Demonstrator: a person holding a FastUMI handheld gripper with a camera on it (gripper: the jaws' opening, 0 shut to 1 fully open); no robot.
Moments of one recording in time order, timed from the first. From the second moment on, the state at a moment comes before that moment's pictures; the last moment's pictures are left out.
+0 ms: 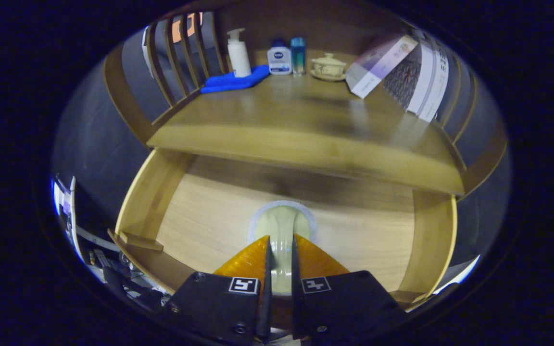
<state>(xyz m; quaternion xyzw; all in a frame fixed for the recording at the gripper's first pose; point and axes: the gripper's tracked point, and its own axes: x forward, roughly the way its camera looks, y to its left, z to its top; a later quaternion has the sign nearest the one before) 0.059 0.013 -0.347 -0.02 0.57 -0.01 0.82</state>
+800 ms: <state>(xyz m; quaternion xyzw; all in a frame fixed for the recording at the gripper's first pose) 0.164 -0.003 -0.271 -0.05 0.50 -0.03 0.86</state>
